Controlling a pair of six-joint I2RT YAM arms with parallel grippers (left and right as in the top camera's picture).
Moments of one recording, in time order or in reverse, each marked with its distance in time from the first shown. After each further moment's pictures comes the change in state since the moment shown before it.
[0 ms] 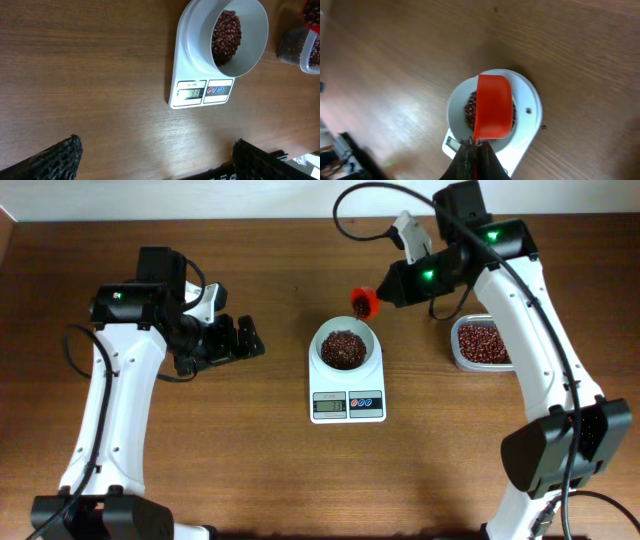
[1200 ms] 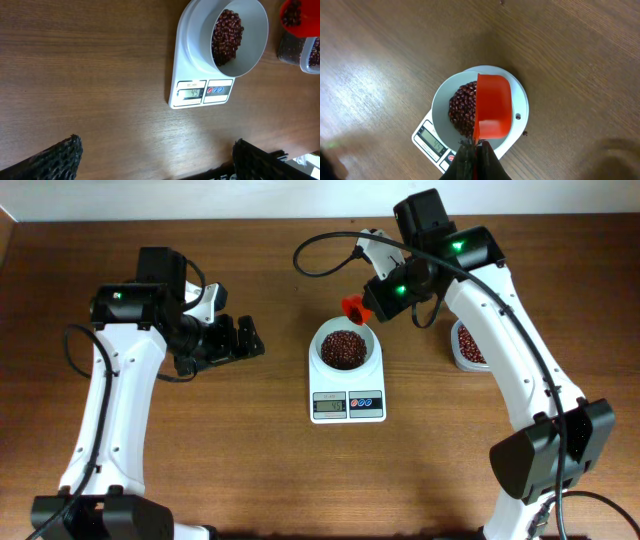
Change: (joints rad) left arm 0.000 0.000 0.000 0.000 0.000 0.000; right arm 0.111 0.000 0.000 0.006 0.151 -0.184
